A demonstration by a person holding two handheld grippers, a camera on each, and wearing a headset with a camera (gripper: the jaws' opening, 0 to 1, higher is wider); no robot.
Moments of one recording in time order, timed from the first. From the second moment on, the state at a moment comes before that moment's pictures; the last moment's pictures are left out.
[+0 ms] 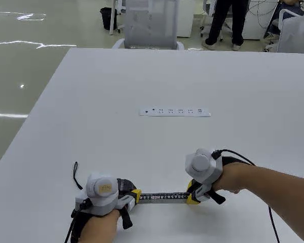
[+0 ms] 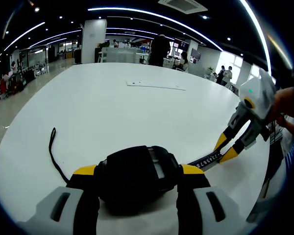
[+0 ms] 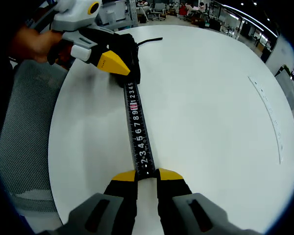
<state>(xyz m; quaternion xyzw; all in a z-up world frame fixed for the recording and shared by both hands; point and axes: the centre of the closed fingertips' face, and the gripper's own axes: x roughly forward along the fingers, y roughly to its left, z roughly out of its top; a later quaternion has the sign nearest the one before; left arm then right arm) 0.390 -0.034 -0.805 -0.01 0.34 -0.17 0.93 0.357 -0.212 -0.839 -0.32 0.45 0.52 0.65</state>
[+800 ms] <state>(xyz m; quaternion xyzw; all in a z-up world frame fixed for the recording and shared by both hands) 0.391 -0.035 -0.805 -0.01 0.33 -0.17 0.93 0.356 -0.202 -0.837 -0.32 0.45 0.52 0.65</state>
